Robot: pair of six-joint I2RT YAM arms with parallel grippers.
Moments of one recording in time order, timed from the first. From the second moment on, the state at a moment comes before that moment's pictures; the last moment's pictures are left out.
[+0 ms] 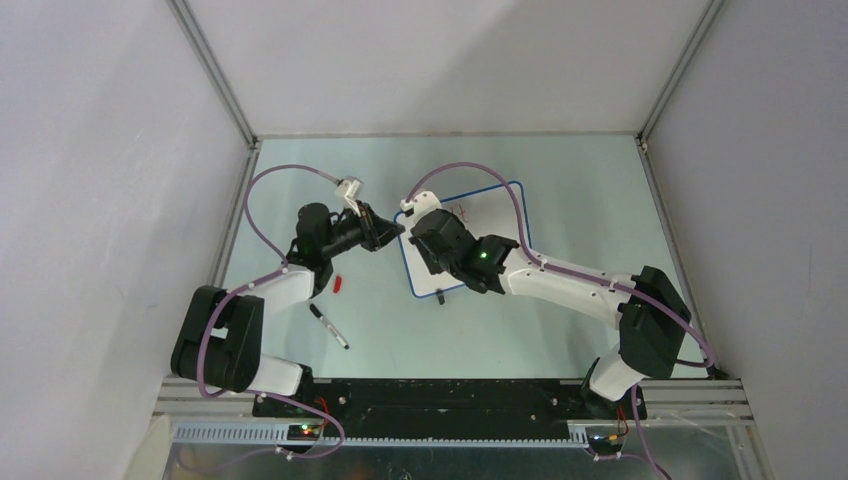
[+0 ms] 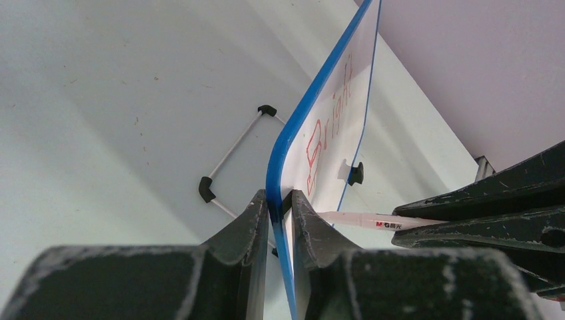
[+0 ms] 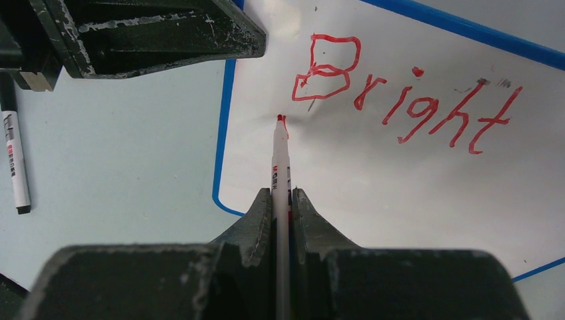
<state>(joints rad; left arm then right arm) -0.24 1.41 0.58 0.63 0.66 -0.44 1.01 1.60 1.26 -0.35 0.37 0.20</state>
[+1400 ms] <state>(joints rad) -0.24 1.41 0.58 0.62 0.66 -0.44 1.03 1.60 1.22 -0.37 0.35 0.23</state>
